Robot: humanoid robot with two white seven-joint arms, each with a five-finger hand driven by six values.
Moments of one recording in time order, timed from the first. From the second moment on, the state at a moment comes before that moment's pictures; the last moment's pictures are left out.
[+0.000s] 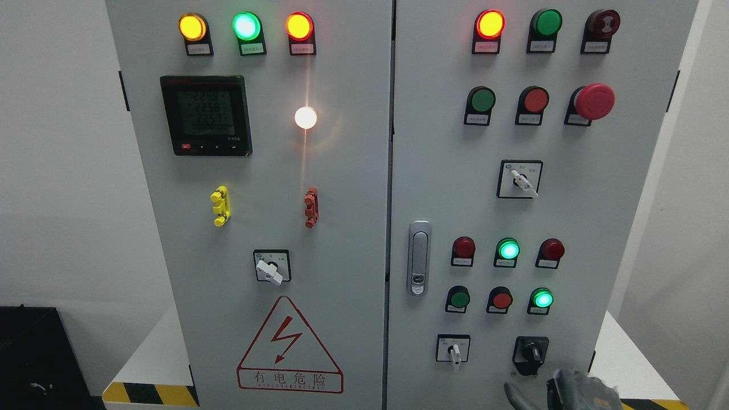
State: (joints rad) left arm 0.08 -0.09 -0.10 -0.09 0.08 -0.06 0.03; right arm -0.23 0.13 -0.22 -1.79 1.41 0.13 0.48
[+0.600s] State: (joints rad) left arm 0.08 -0.09 -0.10 -0.09 0.08 -0.06 0.03; right arm -0.26 0.13 -0.24 -1.77 1.45 0.15 0.48
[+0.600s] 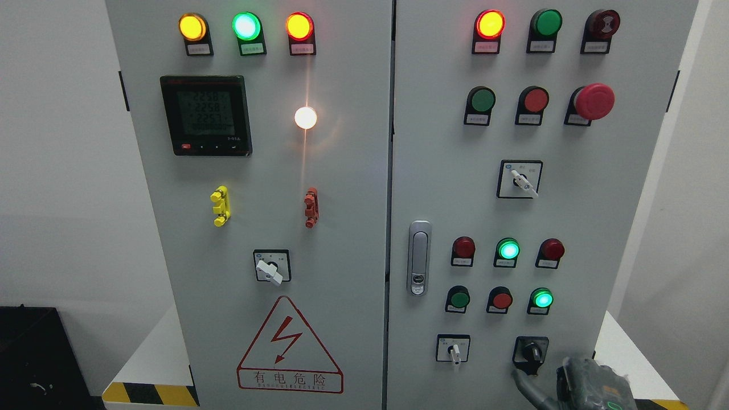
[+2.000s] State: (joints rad) left arm 0.08 -0.09 -0.10 -0.09 0.08 -0.06 0.03; right arm -0.29 0.13 -0.27 -1.73 1.47 0.12 0.45
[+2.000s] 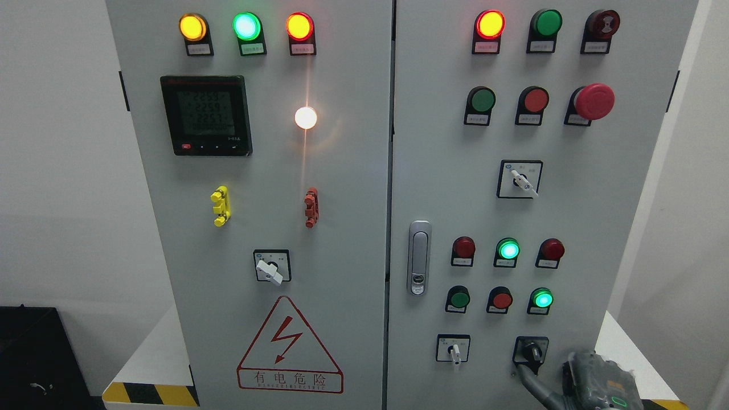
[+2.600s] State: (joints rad) left arm 0.08 -0.09 -0.10 -0.09 0.08 -0.06 0.03; right arm -0.30 0.13 -0.29 -1.72 1.47 0.09 0.45
